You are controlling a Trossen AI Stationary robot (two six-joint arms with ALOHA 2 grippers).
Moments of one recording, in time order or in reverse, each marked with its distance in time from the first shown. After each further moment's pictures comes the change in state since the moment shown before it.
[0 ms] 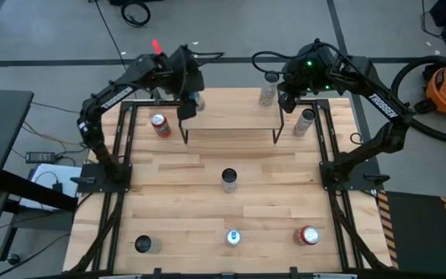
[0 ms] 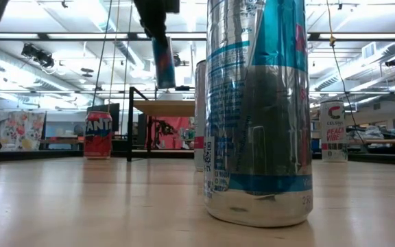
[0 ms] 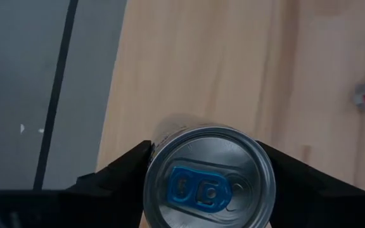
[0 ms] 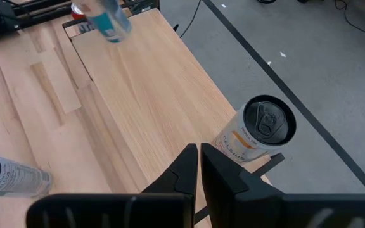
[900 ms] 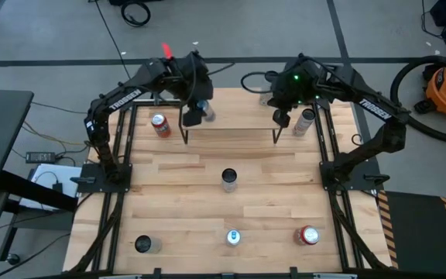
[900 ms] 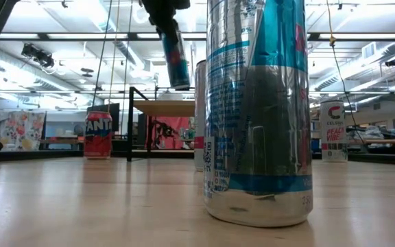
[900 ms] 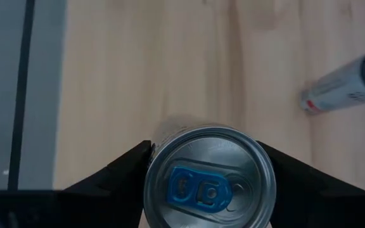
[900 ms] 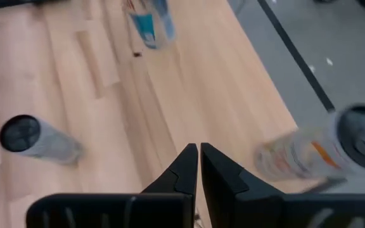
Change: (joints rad) left arm -0.082 0.047 0.041 -0.002 0.125 0.038; right arm 0.096 -0.002 -0.130 0.073 -0.100 -0.071
